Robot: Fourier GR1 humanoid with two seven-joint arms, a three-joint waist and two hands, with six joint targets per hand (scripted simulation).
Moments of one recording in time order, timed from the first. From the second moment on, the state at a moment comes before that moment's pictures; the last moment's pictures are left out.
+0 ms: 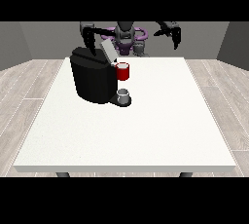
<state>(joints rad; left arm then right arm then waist) -0.29 0.03 0.15 -1.27 -0.14 -0.28 -0.14 -0.58 -0.17 -0.16 -1.06 -0.05 0.02 0.10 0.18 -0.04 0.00</state>
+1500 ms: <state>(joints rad) -0.28 0.08 0.13 -1.40 -0.12 -0.24 -0.10 -0.85 -0.18 -0.07 -1.01 0.07 -0.04 0.19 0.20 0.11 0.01</state>
